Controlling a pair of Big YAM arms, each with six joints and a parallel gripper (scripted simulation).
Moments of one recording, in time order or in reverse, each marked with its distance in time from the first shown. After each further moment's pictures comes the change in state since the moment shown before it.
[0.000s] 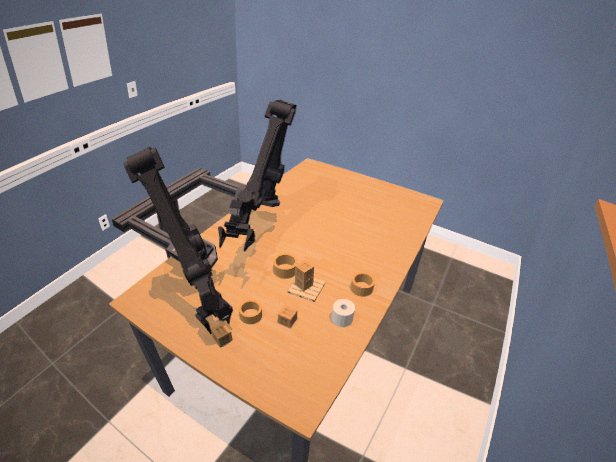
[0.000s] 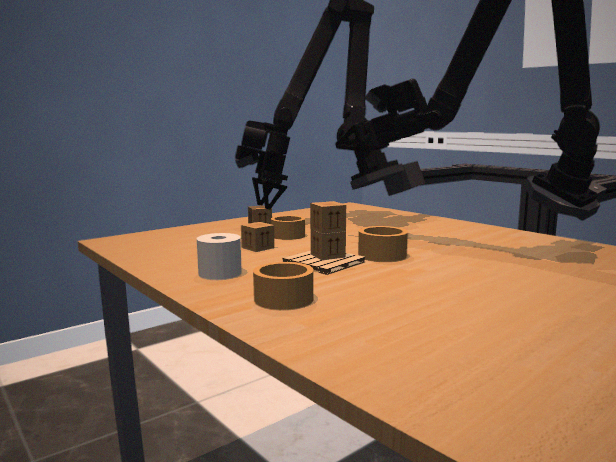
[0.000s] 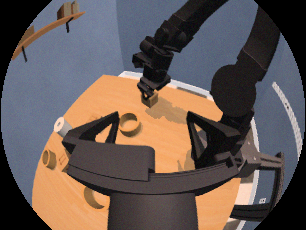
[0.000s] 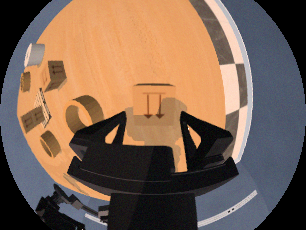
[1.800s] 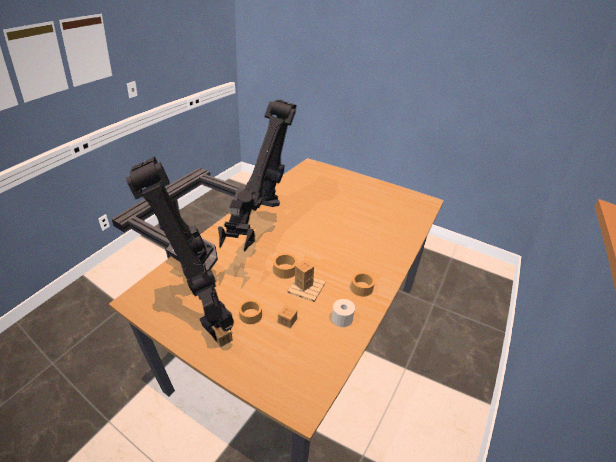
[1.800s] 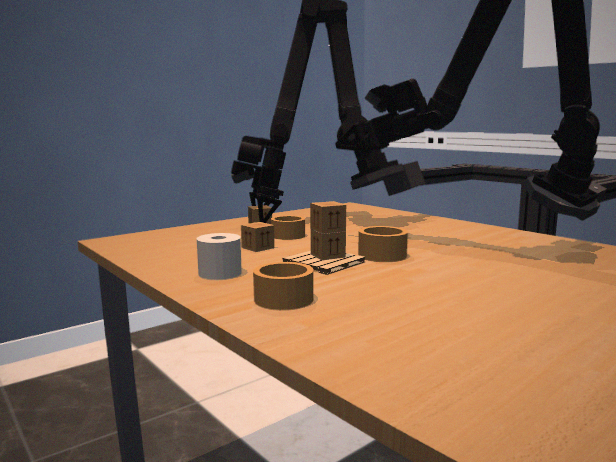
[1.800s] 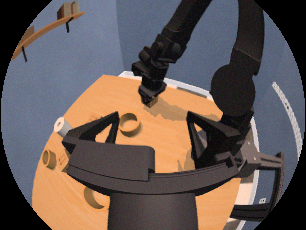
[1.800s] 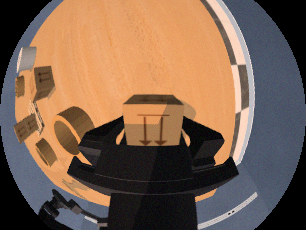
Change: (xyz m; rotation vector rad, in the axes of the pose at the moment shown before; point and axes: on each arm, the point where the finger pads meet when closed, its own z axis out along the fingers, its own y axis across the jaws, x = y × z) left arm 0.000 0.000 0.000 0.000 0.000 0.000; right arm -0.002 0.000 0.043 0.001 -0.003 0.000
